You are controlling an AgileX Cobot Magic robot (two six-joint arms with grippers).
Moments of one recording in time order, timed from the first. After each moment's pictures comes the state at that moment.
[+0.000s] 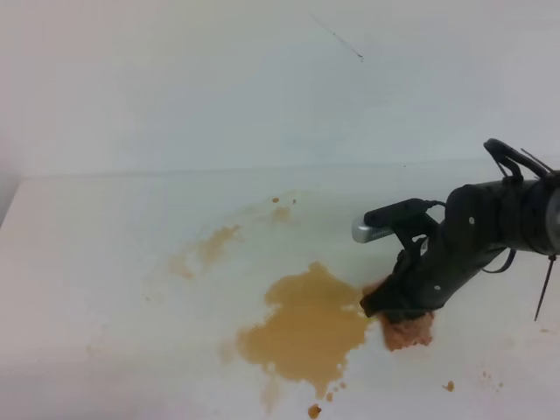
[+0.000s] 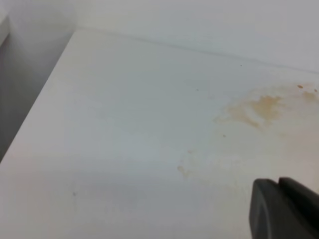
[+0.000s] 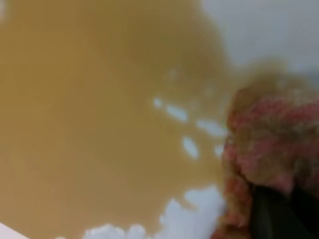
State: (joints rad) left arm 0.02 -0.03 0.04 -0.22 0.30 -0.07; right arm 0.47 1.99 -1.14 0.16 0.52 -0.18
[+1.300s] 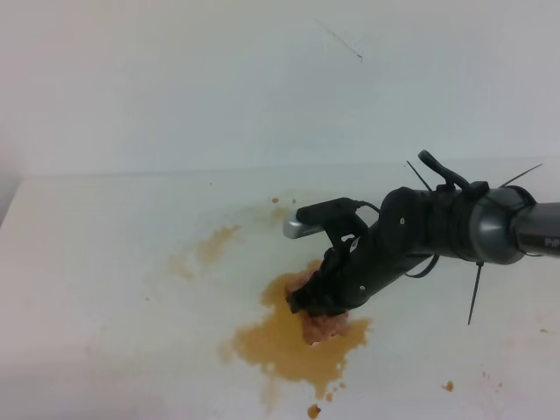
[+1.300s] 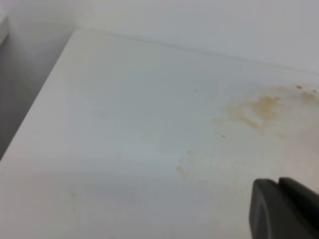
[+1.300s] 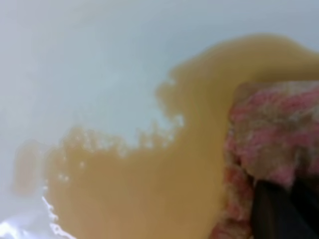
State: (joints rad) left arm 0.02 -0.03 0.04 -0.22 0.29 -0.07; right arm 0.60 2.15 -1.34 0.42 0.54 -0.33
